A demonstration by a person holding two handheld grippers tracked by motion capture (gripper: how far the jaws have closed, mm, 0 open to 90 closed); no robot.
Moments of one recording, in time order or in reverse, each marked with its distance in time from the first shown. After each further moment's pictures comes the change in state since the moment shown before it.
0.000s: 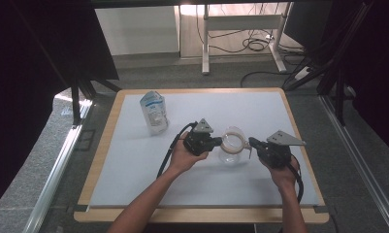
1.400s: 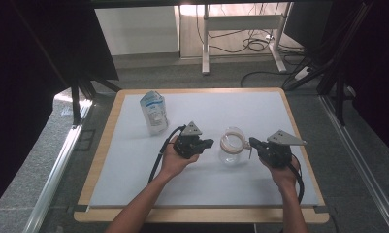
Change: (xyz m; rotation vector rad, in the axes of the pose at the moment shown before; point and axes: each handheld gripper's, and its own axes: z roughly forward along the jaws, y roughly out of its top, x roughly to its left) left arm 0.009 -0.021 -0.015 -0.020 0.024 -0.046; right arm -0.002 0.001 -0.001 0.006 0.003 0.007
